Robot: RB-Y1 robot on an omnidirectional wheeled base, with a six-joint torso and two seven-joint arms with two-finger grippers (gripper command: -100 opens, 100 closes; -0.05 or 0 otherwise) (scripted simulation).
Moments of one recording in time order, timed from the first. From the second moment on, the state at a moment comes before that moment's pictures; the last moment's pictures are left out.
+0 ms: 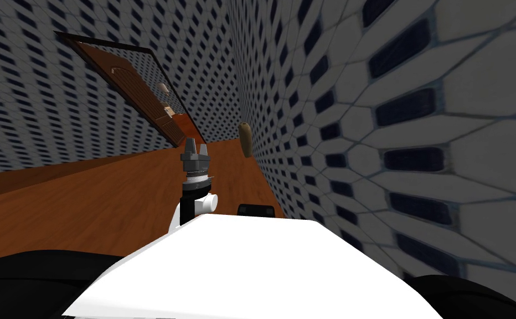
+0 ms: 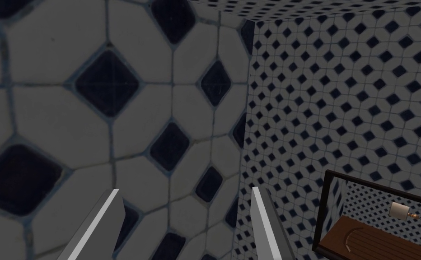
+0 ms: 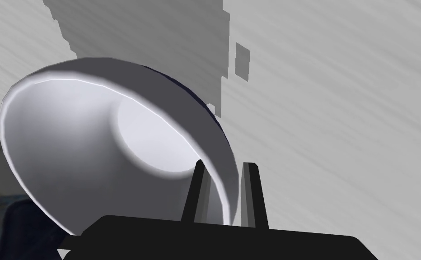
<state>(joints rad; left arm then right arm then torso) 0.51 -0.04 0.00 -2.38 -0.10 -0.43 -0.02 1.00 -0.71 -0.03 -0.55 0.86 -0.53 -0.14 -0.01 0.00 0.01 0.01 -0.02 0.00</state>
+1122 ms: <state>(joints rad) 0.51 -0.04 0.00 -2.38 -0.10 -0.43 -0.02 1.05 -0.66 -0.28 -0.68 1.23 -0.56 -0.30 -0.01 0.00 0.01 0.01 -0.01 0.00</state>
